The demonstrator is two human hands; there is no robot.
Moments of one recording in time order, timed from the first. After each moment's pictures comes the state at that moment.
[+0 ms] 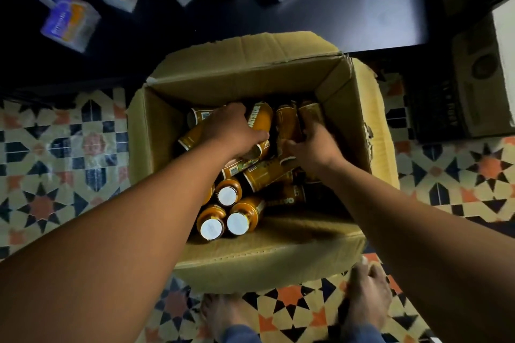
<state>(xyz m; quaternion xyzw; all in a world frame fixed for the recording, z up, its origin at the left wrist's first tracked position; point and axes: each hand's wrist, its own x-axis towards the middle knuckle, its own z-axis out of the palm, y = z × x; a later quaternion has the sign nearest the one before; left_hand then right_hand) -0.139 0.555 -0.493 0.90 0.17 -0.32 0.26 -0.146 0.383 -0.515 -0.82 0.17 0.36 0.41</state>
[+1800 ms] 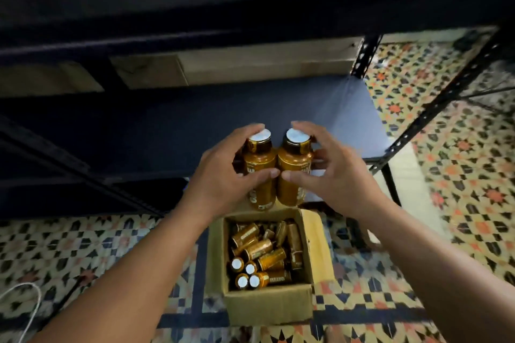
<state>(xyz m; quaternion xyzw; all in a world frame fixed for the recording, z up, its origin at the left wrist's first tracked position) -0.166 0.561 0.087 0.90 -0.01 0.04 0.43 -0.116 0.337 0.078 -0.85 -0.24 0.05 0.47</state>
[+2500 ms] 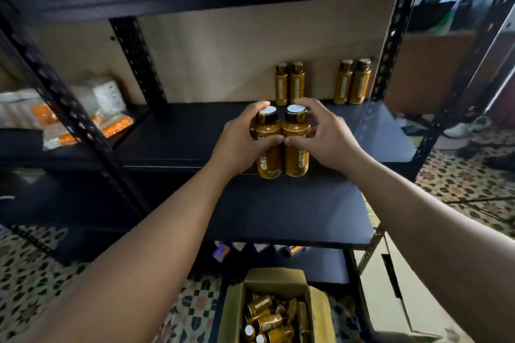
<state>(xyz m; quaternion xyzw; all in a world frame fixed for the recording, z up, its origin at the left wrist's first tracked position) -0.157 0.547 0.398 0.91 0.01 0.20 0.36 -0.083 0.346 0.394 -0.83 -0.31 -0.07 0.45</state>
